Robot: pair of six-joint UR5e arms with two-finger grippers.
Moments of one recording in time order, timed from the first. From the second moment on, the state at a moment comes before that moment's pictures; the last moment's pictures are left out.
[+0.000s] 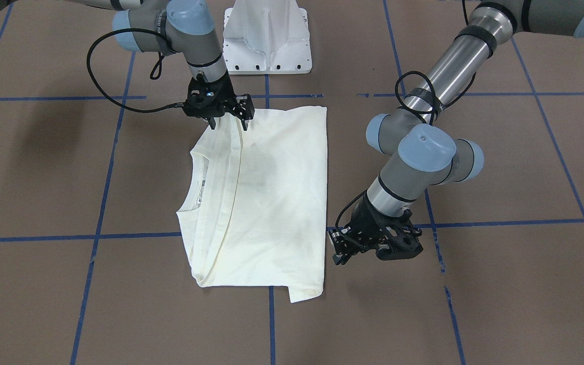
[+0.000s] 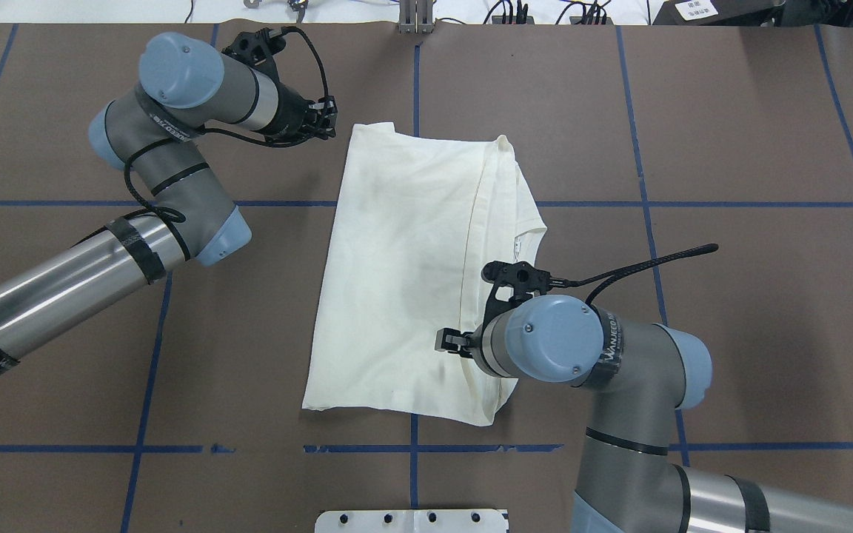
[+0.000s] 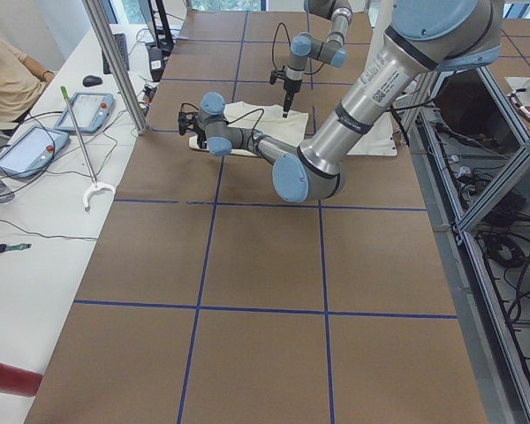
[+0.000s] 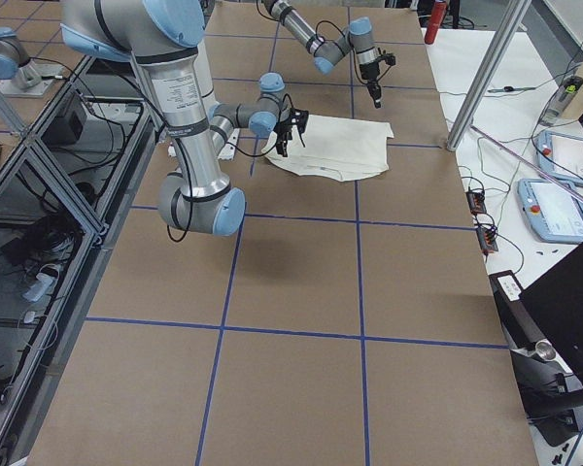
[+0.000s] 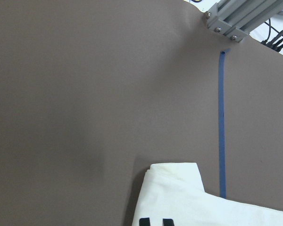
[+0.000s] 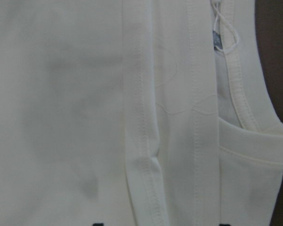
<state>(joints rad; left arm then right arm) -0.80 -2.34 -1.09 -2.47 -1.94 -1.40 0.32 -1.09 1.80 -1.39 1.67 1.54</state>
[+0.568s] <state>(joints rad) -0.81 -2.33 -1.10 -2.47 -1.93 -1.40 0.32 -1.08 1.81 -1.42 1.69 1.47</state>
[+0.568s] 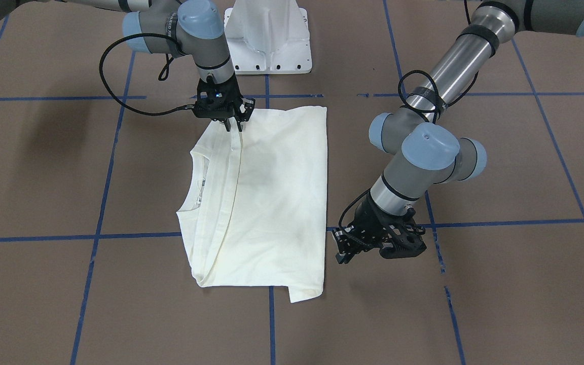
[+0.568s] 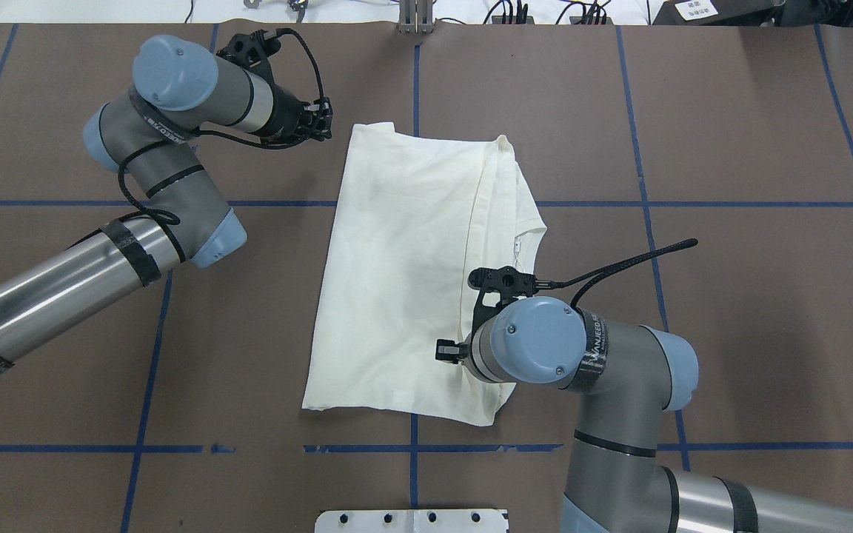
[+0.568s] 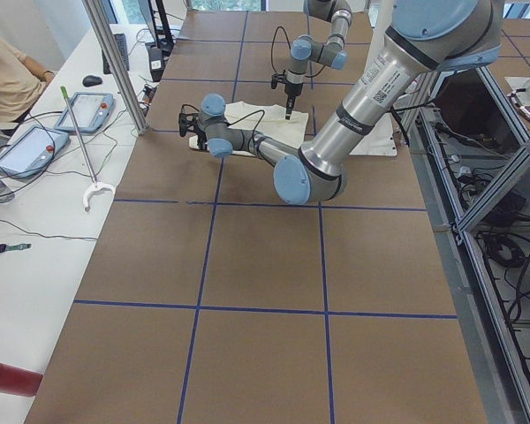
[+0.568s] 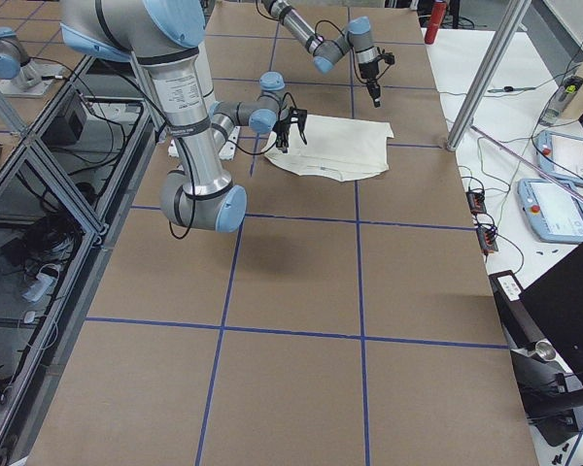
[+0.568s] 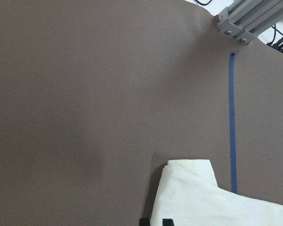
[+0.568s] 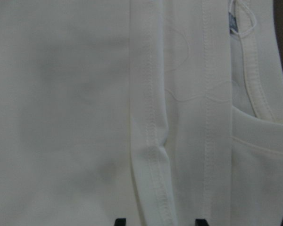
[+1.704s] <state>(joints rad) -0.80 -2.33 -1.10 -2.47 -1.93 -1.40 0.30 -1.18 1.91 -1.43 1.68 1.47</state>
